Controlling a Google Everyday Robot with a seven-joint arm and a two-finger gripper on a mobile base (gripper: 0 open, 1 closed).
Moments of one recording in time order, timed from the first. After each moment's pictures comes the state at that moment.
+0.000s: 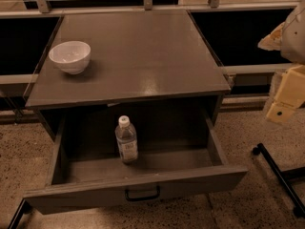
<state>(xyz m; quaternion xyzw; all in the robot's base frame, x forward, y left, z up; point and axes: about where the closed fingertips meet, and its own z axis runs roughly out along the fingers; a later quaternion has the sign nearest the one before) 0.438 -0.214 0.985 -0.60 0.78 -0.05 0.17</state>
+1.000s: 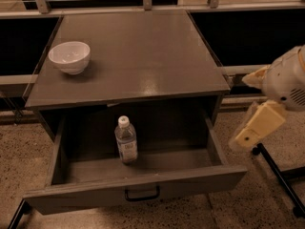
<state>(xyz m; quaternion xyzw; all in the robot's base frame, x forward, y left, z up) 0.433 -0.189 0.917 -0.53 0.81 0.08 0.24</state>
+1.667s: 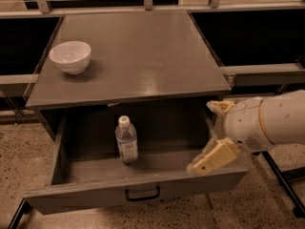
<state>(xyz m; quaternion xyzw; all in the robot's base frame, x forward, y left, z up) 0.421 -0.119 0.849 -0.51 0.77 0.17 0.35</state>
